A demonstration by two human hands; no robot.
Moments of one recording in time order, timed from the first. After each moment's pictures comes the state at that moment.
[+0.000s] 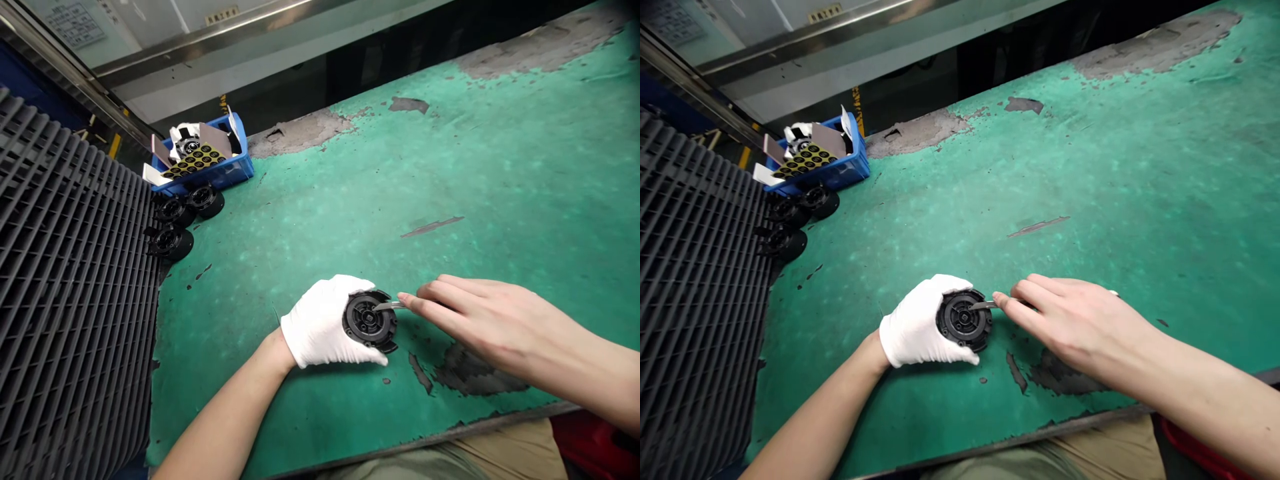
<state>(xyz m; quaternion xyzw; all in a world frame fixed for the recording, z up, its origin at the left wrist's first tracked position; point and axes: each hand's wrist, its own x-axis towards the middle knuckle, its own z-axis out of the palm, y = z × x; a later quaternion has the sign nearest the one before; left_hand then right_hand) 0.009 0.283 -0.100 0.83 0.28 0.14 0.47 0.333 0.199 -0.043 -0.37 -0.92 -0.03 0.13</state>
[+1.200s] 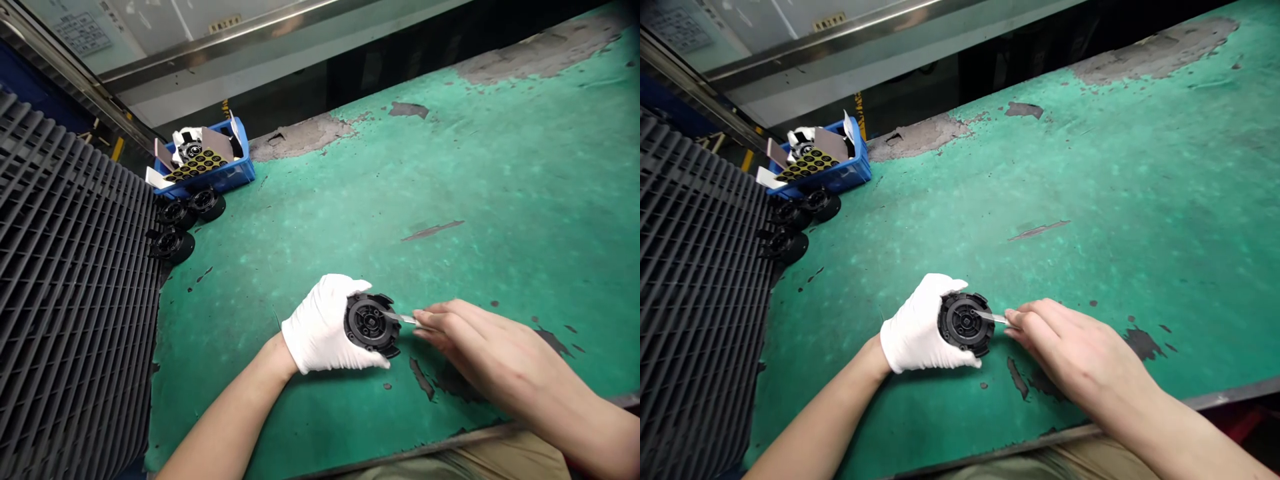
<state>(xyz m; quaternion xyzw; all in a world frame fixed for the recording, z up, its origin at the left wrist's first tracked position) 0.007 0.274 -0.116 0.85 0.29 0.18 0.40 0.308 0.155 -0.060 -0.49 -0.85 0.00 0.21</state>
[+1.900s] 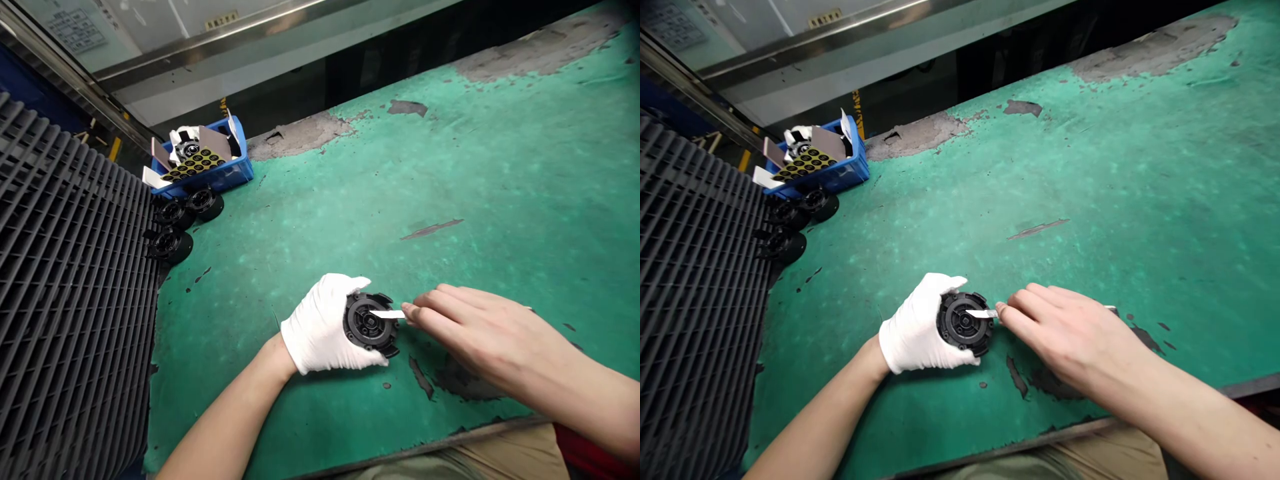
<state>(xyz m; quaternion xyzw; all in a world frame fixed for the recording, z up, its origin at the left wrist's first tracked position) 0.005 0.272 -0.120 0.85 0.30 0.19 0.39 0.319 0.186 -0.050 -0.40 -0.90 -0.01 0.15</state>
